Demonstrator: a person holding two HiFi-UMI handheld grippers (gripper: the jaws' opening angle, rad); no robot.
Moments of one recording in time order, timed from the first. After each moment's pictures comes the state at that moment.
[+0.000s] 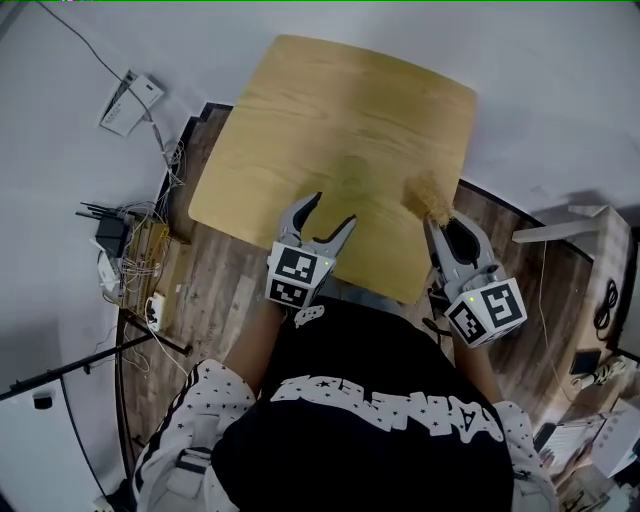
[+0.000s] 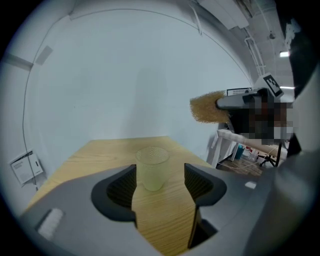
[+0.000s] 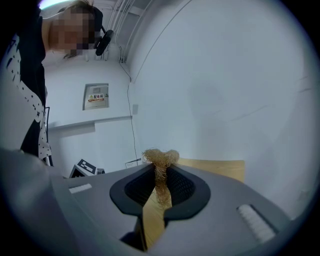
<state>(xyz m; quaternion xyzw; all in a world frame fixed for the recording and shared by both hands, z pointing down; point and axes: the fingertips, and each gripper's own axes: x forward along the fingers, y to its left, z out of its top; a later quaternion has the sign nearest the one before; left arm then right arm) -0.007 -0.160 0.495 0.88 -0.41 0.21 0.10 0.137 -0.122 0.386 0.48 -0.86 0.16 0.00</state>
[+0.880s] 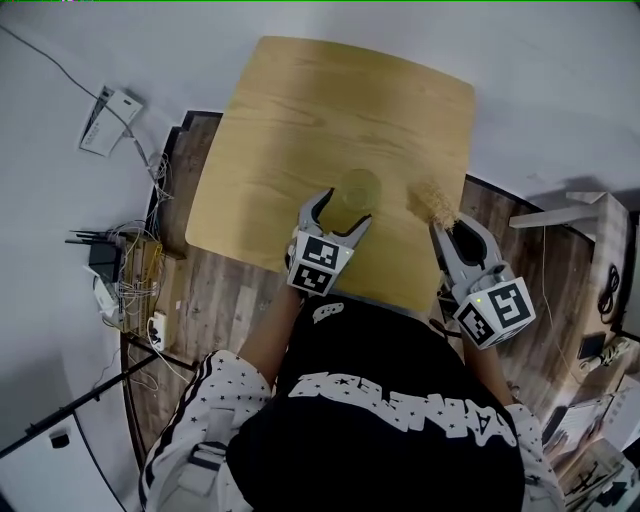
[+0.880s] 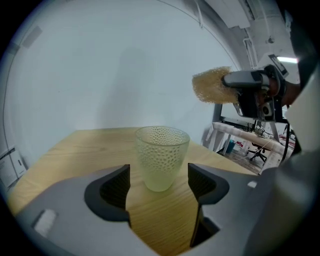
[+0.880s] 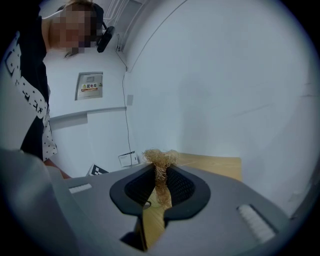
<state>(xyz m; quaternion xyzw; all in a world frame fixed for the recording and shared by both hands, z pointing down) 0.011 -0.202 0.559 0.90 -0.35 0.24 0.12 0.122 -0.147 0.401 0.51 -0.84 0.17 0.05</state>
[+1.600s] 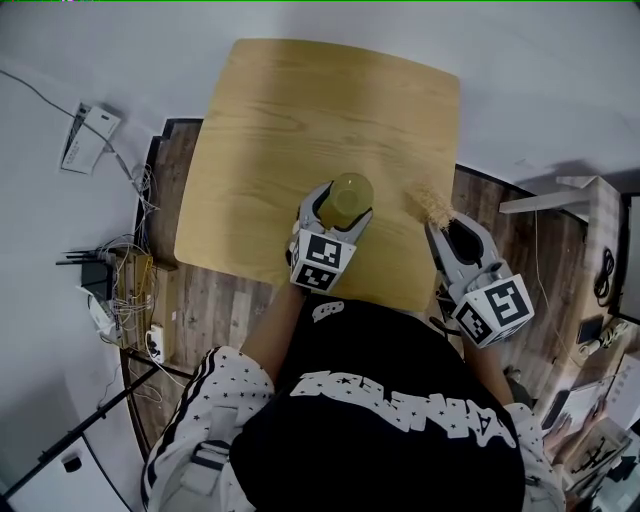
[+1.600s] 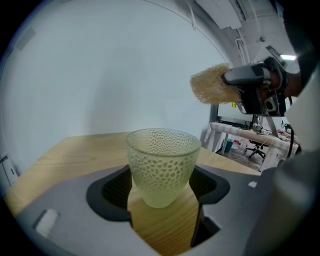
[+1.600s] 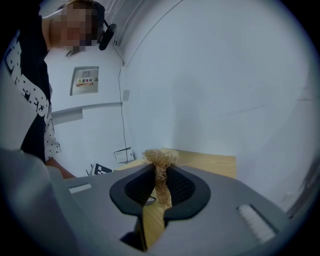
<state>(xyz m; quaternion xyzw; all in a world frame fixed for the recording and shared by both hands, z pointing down) 0.040 -0.222 0.563 0.91 -0.33 0.23 0.09 0.132 -0.154 0.408 0.52 -0.83 0.18 0.08</state>
